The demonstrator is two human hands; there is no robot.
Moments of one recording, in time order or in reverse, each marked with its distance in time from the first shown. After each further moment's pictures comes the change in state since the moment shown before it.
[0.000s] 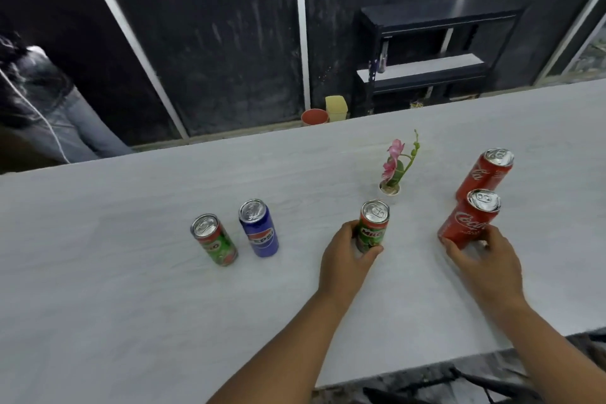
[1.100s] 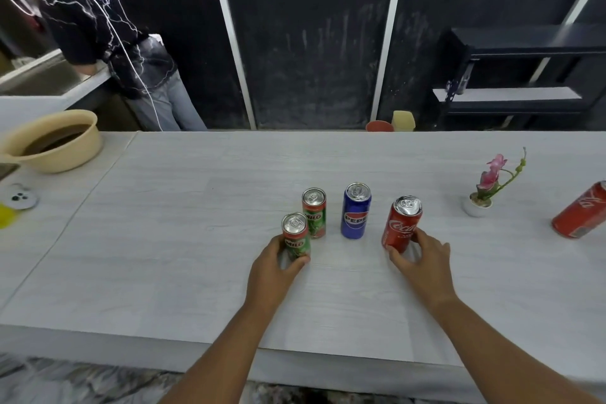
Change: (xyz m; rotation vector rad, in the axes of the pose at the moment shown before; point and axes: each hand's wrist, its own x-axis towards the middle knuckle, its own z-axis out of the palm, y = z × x) left_hand -0.112 -0.122 -0.265 0.096 0.322 -0.151; right_hand -0.117 -0.162 0.157 0.064 -0.281 -0.292
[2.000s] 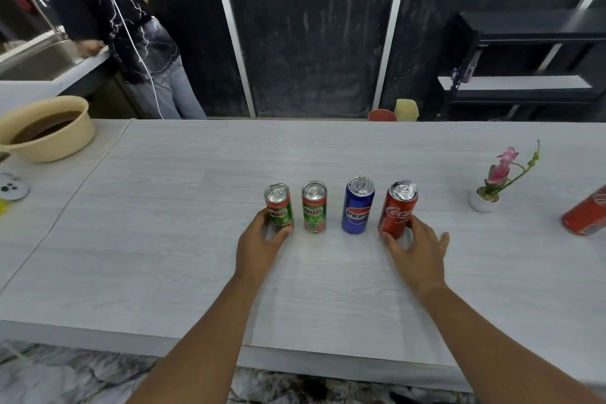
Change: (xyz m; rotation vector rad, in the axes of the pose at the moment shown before) left_hand 0.051 -0.014 -0.013 -0.077 0.075 -0.049; right_hand 0.018 -0.002 0.028 -0.125 0.002 0.041
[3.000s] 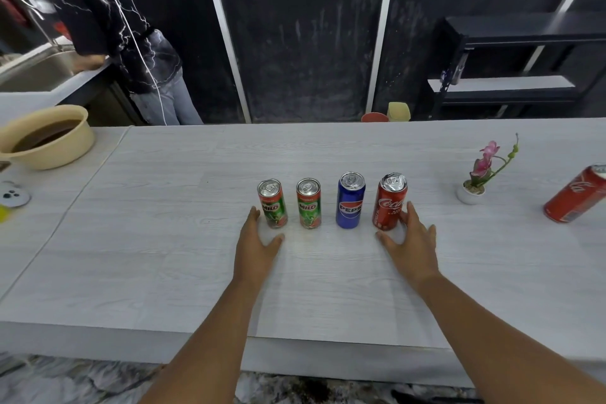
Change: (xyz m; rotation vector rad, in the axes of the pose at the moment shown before) left_hand -0.022 0.003 -0.004 0.087 -0.017 -0.035; right_hand -0.006 0.002 -0.011 0.016 -0.103 0.031
